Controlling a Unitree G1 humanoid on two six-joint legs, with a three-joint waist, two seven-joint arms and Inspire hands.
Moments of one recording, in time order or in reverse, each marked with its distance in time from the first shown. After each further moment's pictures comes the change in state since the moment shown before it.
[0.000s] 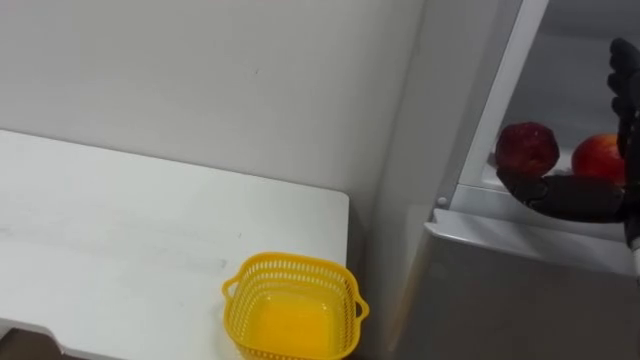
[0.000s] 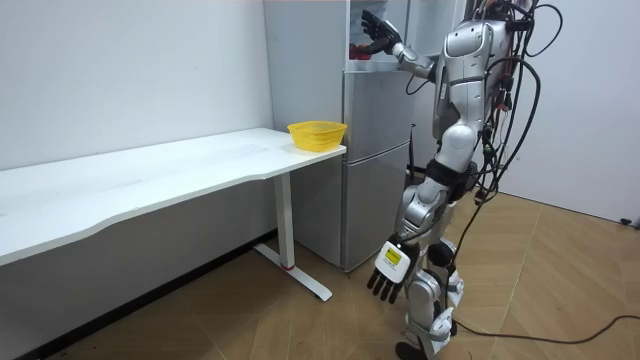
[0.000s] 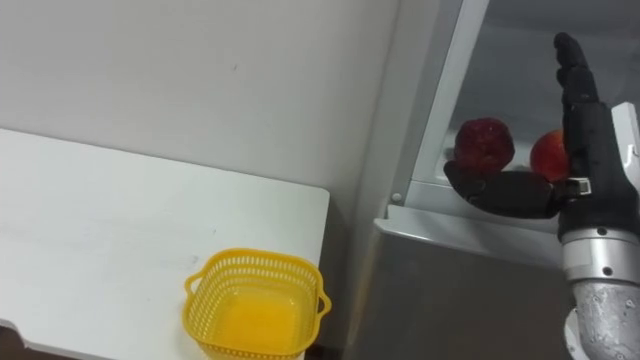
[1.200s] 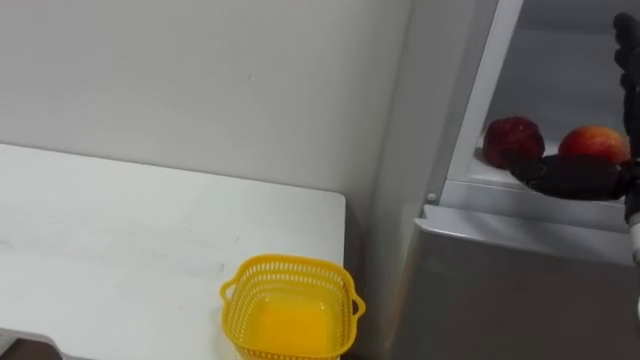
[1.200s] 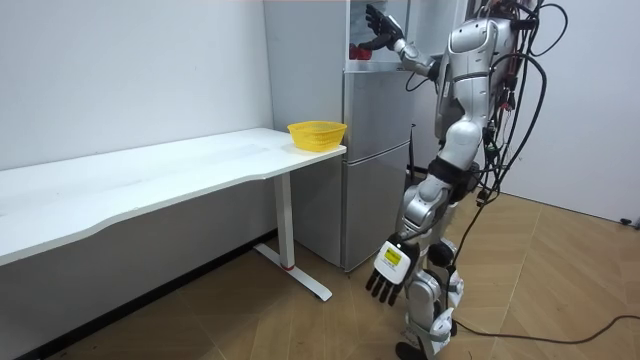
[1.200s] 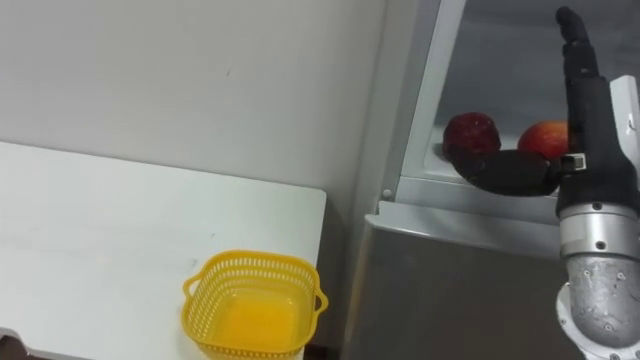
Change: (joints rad) left arm 0.019 0.010 0.040 -0.030 0.001 0.016 -0.049; right arm -0.081 0.000 -0.001 0.025 -0.083 0.044 -0.006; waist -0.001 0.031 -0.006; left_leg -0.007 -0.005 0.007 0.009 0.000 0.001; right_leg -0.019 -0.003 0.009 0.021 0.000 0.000
